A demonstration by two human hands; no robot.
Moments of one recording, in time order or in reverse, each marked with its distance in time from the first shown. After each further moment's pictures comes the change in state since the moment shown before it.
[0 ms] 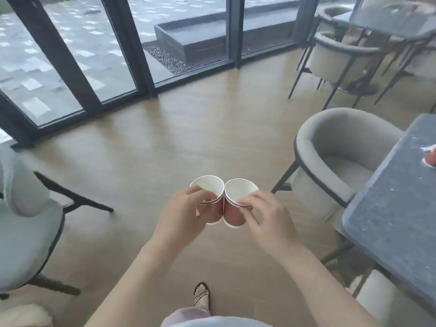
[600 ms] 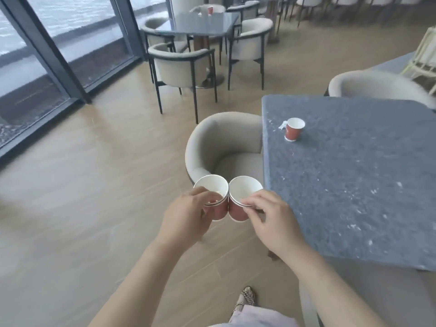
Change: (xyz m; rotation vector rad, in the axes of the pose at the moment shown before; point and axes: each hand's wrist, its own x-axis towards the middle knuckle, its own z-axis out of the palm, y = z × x) left_hand 0.263 0.141 0.159 -0.088 -0.415 0.615; right_hand 0.067 0.166 -0.134 -0.293 0.468 0.475
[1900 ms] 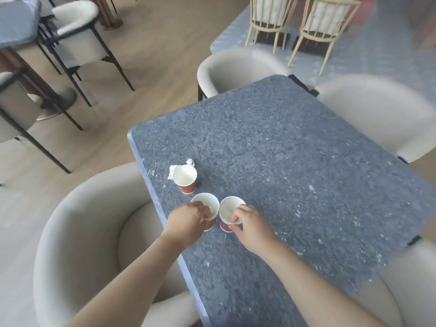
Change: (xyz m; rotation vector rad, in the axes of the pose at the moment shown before) left_hand 0.396 0.080 0.259 0.221 -0.643 0.527; right_hand 0.158 0.321 -0.065 -0.259 -0.004 0.733
